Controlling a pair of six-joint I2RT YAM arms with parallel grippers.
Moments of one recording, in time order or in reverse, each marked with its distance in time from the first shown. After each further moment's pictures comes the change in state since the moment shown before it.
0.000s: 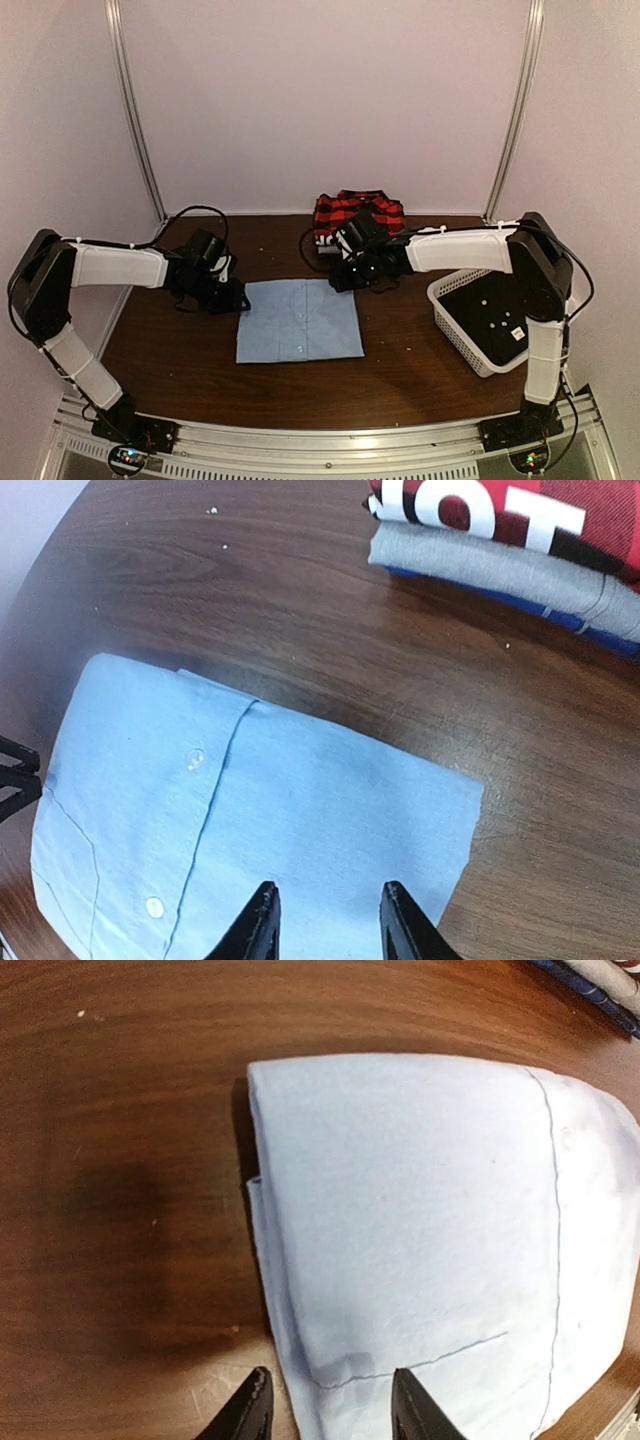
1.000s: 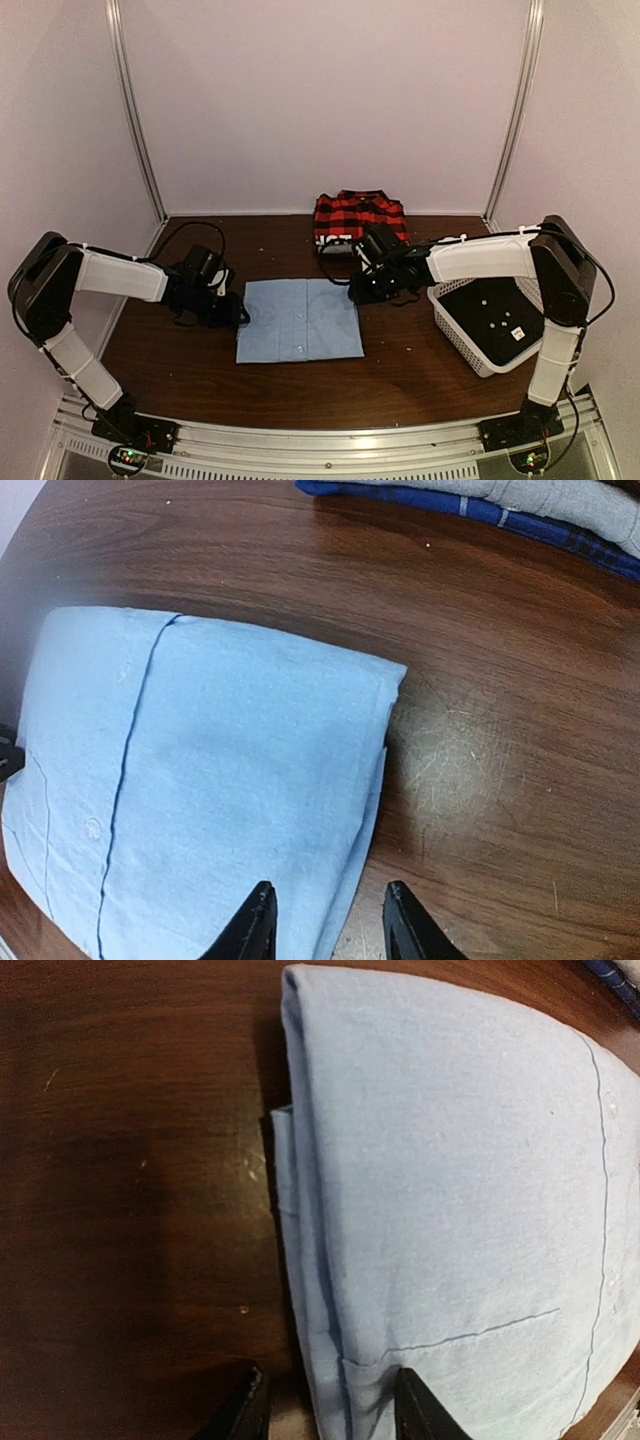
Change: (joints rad) left arm 0.000 -0.008 -0.146 0.133 0.039 -0.030; right arm -0.005 -0.114 -0.208 0.019 0.015 0.044
